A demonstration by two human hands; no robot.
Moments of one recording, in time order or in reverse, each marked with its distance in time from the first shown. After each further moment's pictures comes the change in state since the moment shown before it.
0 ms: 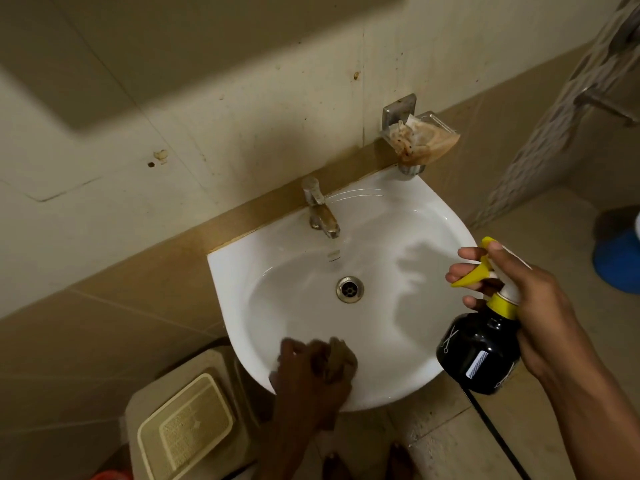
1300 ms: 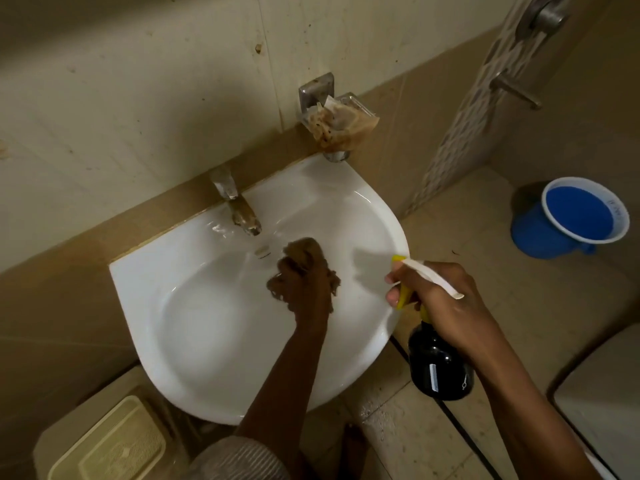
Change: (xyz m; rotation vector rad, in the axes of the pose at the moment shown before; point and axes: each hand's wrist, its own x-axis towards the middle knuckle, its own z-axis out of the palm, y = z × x) left_hand 0.118 0.128 0.092 -0.966 0.149 -0.370; right_hand 0.006 0.011 -0.025 -0.372 0.040 -0.025
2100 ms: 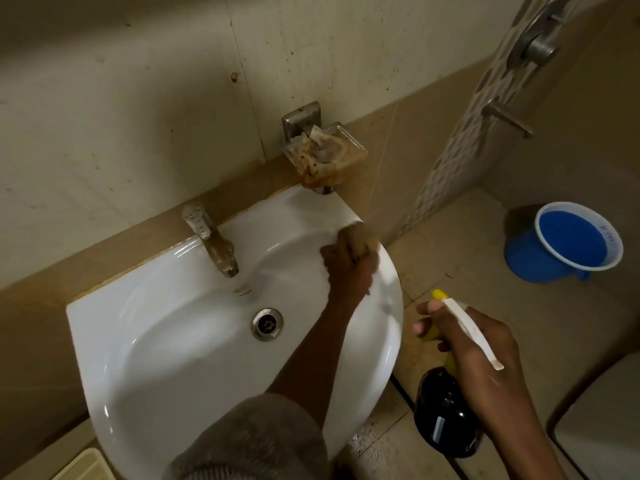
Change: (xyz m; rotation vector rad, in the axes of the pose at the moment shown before) left_hand 0.058 0.006 0.126 0.275 -0.372 0.040; right_hand 0.011 0.009 -0.020 0.020 0.236 -0.004
